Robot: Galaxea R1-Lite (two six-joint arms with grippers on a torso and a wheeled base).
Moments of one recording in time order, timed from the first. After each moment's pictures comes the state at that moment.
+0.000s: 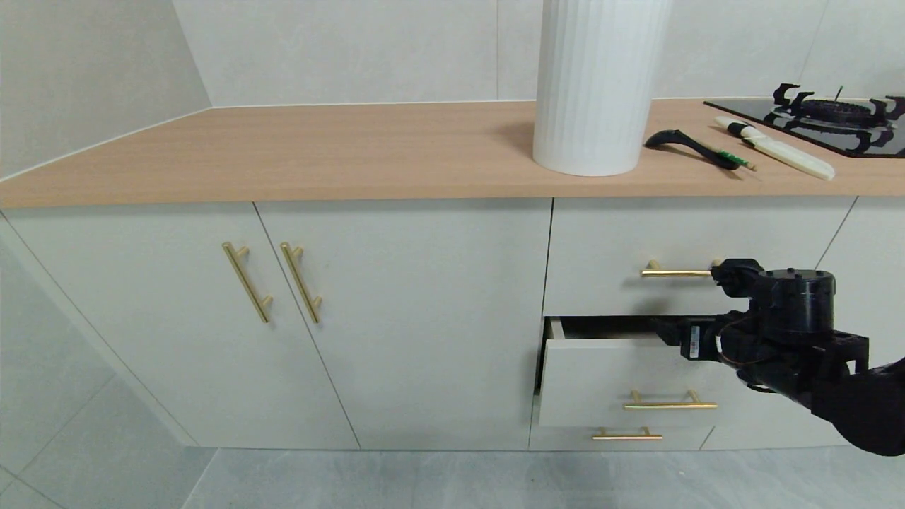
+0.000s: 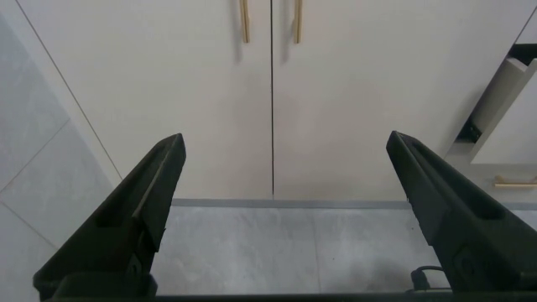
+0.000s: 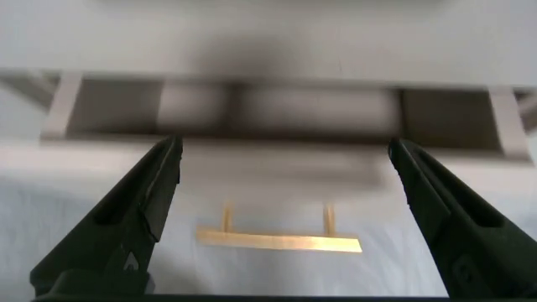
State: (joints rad) left arm 0.00 0.00 0.00 0.00 0.01 0.00; right arm 0.22 1.89 -0.61 -0.90 -0.17 0.10
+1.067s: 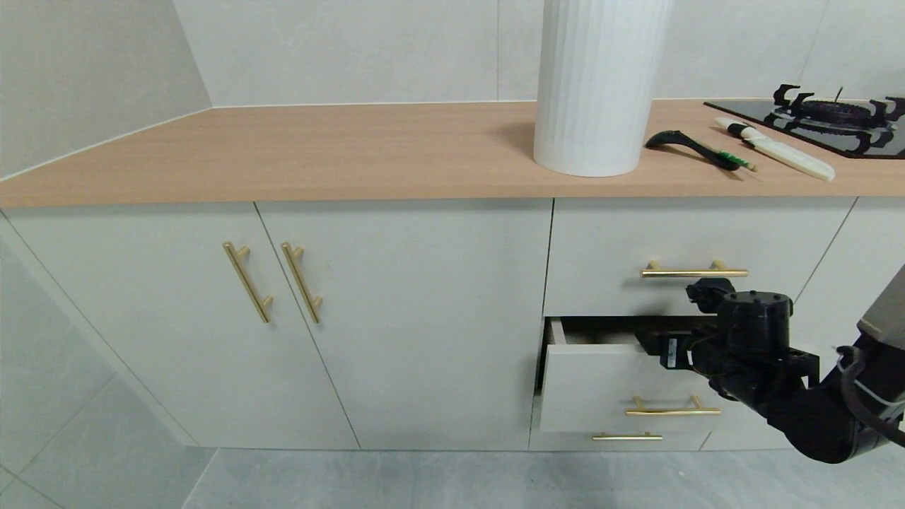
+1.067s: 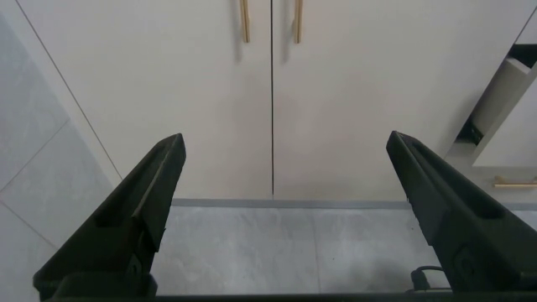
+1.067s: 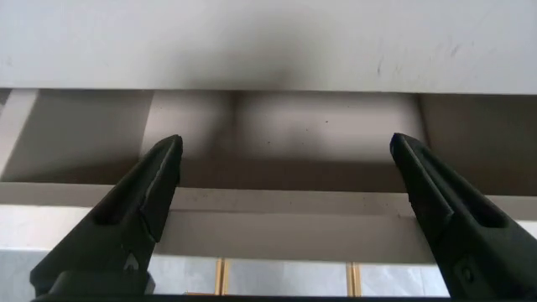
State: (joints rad) left arm 0.00 0.00 0.00 0.00 0.01 0.00; right arm 0.23 2.08 -0.60 -1.06 -0.19 0.11
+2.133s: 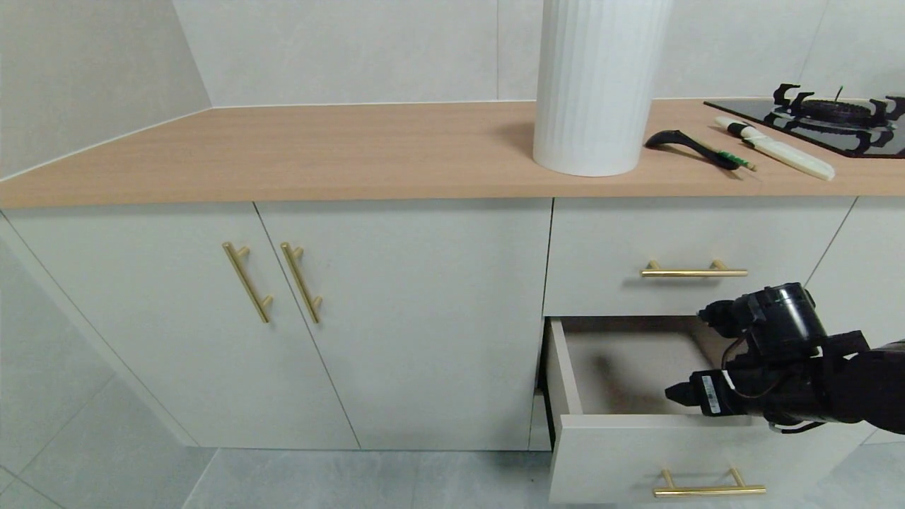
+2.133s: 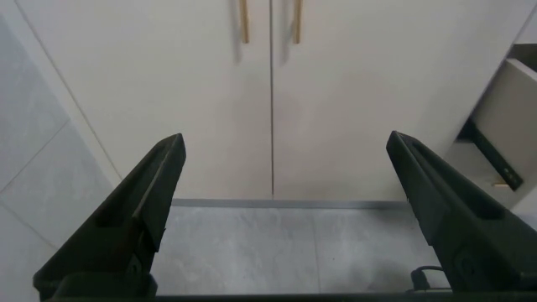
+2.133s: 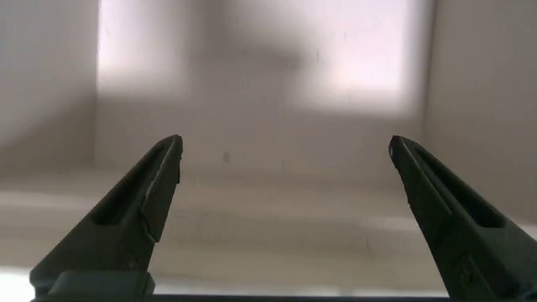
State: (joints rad) left arm 0.00 0.00 0.00 0.00 0.01 0.00; right arm 0.25 1.79 -0.70 -0.24 -0.16 0.11
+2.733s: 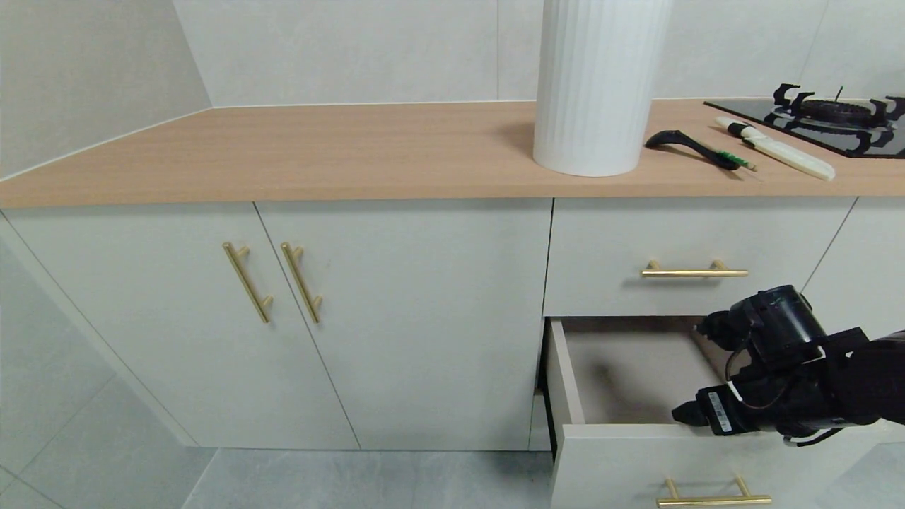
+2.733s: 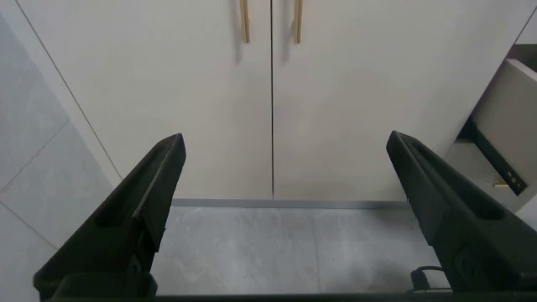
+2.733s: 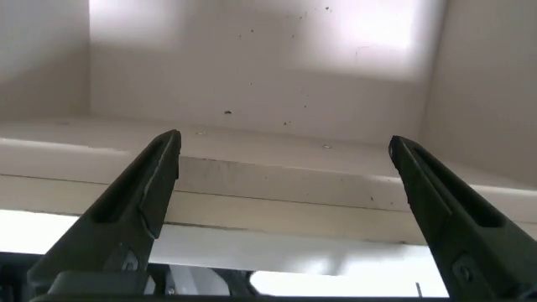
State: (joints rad) left arm 0.00 0.00 0.00 0.00 0.01 0.00; right arm 0.27 1.77 -0.73 -0.03 -0.16 0.09
